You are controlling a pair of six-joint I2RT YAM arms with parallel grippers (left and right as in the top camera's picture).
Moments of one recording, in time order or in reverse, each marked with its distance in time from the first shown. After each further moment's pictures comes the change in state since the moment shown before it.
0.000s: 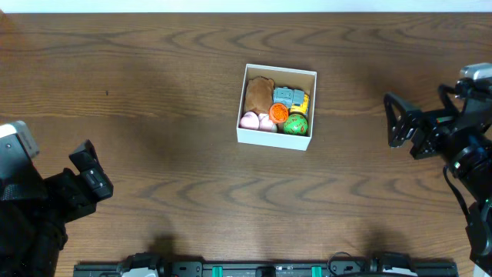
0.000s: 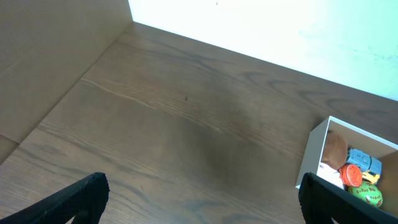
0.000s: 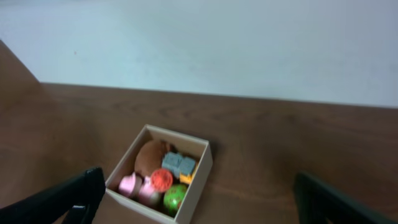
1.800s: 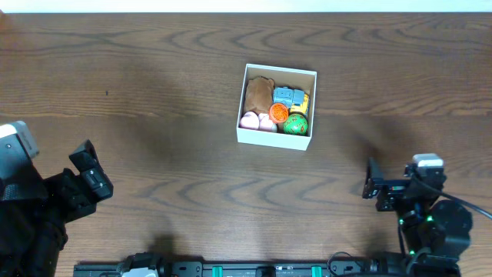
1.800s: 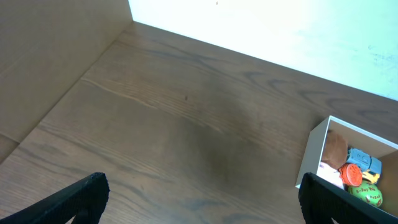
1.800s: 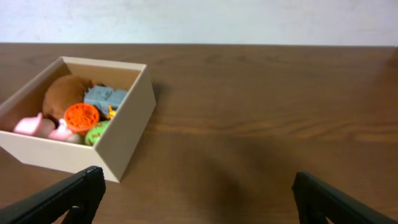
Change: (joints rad) left arm 0.000 0.000 0.000 -0.002 0.000 0.000; right arm 0.000 -0.662 -0.946 0.321 0.230 -0.040
